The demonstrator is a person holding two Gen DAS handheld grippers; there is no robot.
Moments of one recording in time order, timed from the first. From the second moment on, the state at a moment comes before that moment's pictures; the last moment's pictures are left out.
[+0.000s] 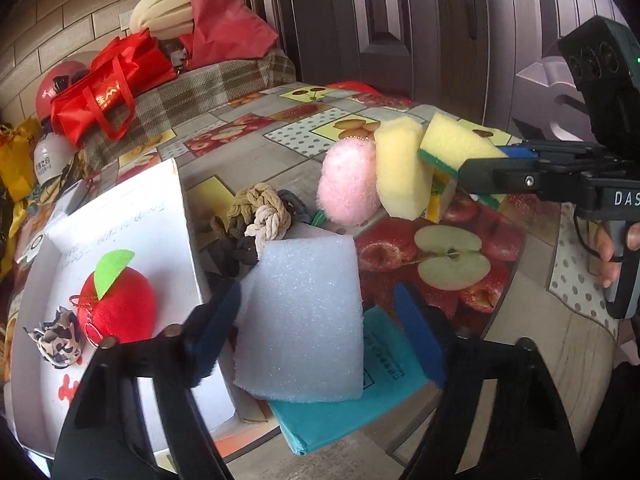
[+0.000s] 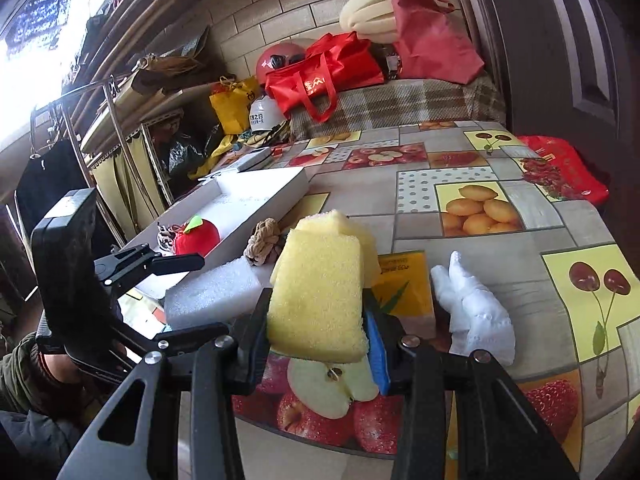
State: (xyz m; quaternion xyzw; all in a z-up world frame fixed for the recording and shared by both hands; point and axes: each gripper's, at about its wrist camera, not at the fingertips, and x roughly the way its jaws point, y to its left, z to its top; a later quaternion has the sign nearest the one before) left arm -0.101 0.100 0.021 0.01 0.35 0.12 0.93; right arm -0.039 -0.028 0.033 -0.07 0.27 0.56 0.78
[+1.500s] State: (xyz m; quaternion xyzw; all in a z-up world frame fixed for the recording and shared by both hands) left arm -0.173 0.124 0.054 -0.04 0.17 0.17 0.97; right arm -0.101 -0.020 0.051 -0.08 0.09 0.56 0.82
